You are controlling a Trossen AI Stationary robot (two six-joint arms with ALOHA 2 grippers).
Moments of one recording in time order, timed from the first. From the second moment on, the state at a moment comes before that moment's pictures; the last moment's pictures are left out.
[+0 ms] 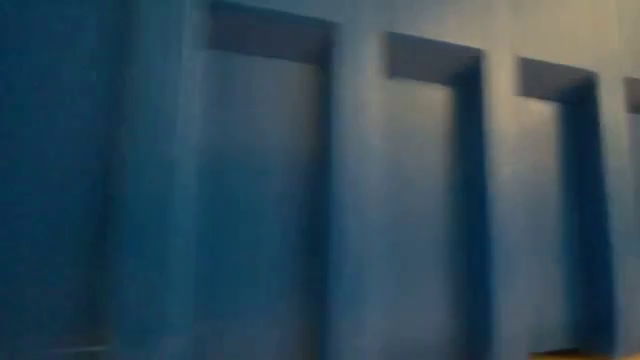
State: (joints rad) left arm -0.62 1.13 1.97 -1.42 -0.95 -0.73; right arm 0.33 2.05 1.82 -1.13 -0.28 1.69
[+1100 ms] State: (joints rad) left arm -0.62 1.13 1.97 -1.41 -0.95 -0.58; right arm 0.27 2.04 1.97 -1.32 -0.36 1.49
